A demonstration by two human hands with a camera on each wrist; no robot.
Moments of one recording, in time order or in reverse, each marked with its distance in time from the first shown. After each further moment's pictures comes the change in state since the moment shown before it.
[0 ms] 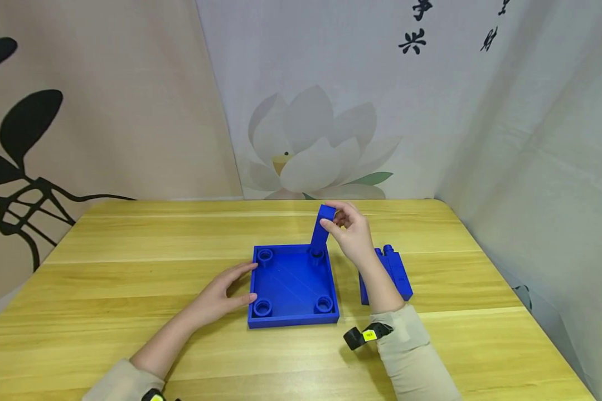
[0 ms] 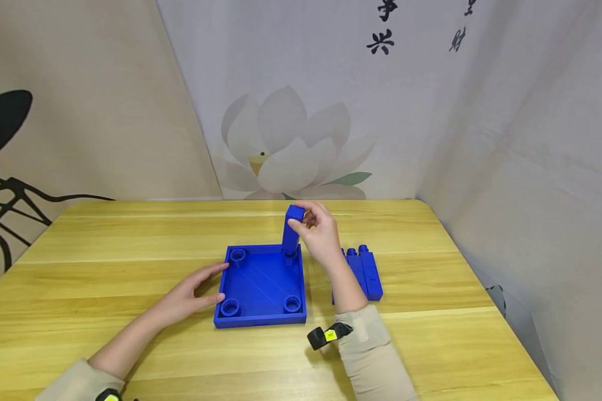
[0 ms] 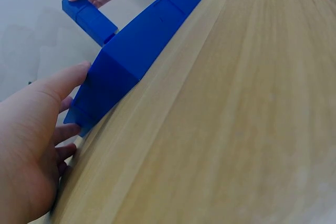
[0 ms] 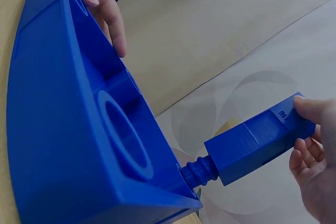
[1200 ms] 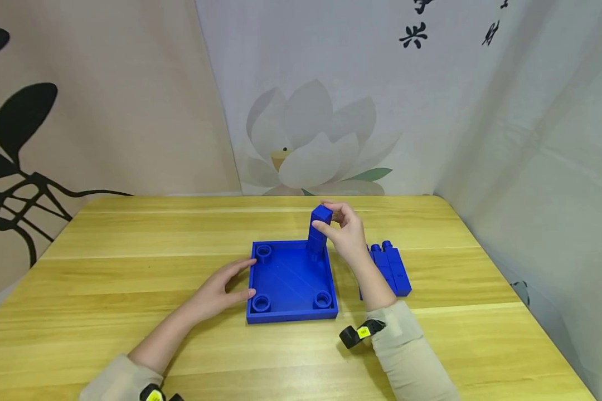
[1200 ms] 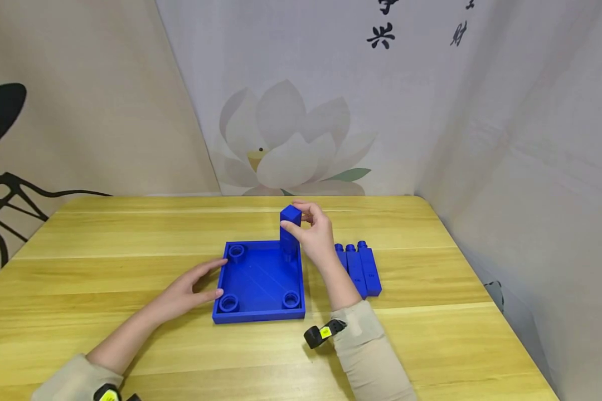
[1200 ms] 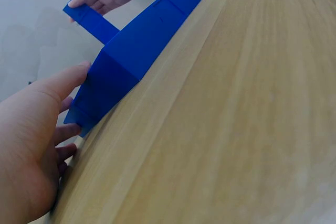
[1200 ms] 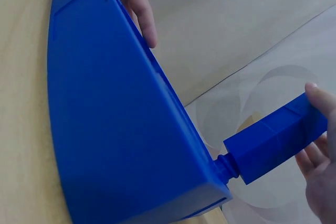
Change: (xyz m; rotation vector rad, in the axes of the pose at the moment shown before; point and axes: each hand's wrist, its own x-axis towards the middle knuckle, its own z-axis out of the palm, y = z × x) left_hand -0.001 0.001 -0.003 0.011 -0.029 -0.048; right_hand -0.006 0.010 0.010 0.120 0.004 0.017
